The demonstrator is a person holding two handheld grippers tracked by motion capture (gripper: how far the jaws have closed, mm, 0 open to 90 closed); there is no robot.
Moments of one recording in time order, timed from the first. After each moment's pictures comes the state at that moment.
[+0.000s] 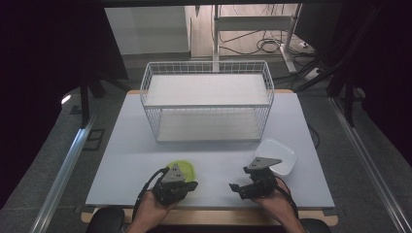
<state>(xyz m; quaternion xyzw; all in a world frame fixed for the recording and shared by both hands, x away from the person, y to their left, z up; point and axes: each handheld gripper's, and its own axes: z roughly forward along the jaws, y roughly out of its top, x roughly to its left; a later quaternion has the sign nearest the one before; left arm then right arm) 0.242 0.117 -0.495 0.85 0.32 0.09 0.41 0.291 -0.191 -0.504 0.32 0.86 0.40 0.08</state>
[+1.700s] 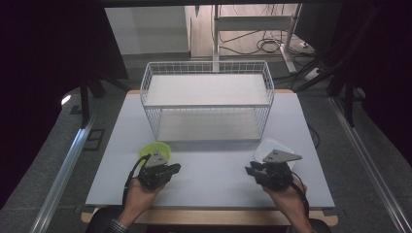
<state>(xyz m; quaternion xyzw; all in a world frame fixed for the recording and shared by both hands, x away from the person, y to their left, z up) 0.274 0.158 -0.502 0.82 0.37 0.14 0.41 0.289 -0.223 -0.463 0.35 0.82 0.41 0.16</state>
